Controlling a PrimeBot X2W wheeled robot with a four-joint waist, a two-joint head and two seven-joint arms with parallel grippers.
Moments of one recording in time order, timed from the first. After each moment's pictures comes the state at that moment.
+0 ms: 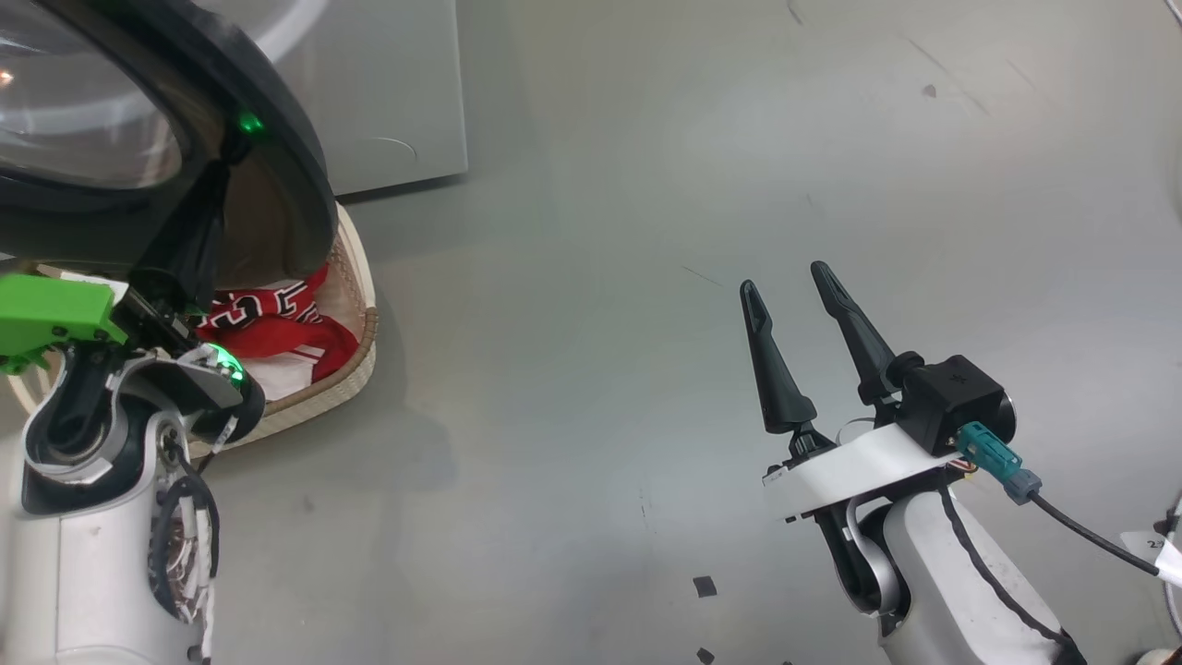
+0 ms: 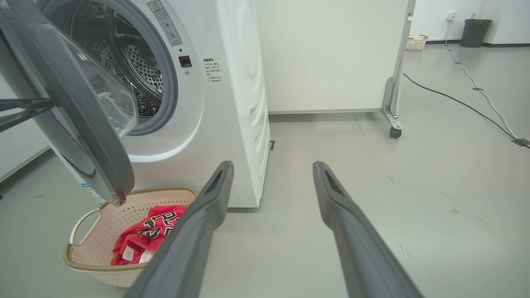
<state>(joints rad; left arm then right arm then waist) -0.48 0.03 0.10 0.16 -1.82 0.13 0.33 -0.26 -0.06 0.40 0.15 0.37 0.05 -0.25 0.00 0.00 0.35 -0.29</state>
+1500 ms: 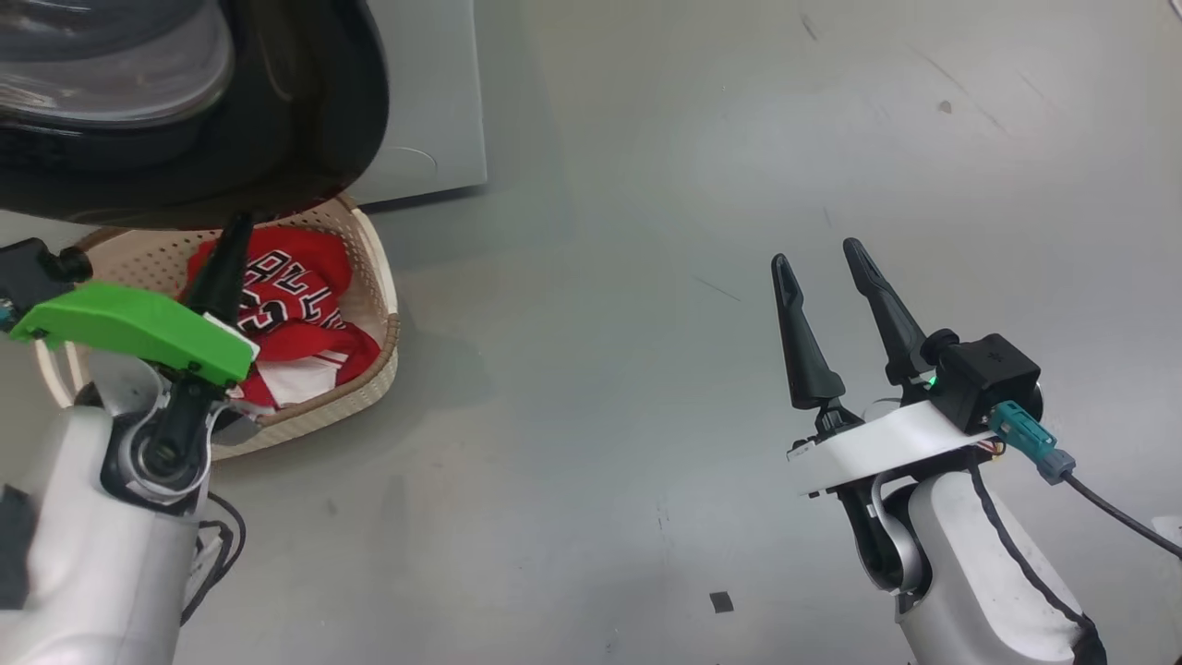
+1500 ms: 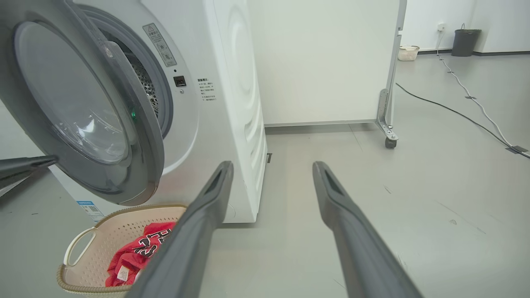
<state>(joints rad) -0.55 0.22 -0.23 0.42 -1.22 -0.10 0.14 -0.28 -0.05 0.34 0.16 0.37 0.03 -0.25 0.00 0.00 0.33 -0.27</state>
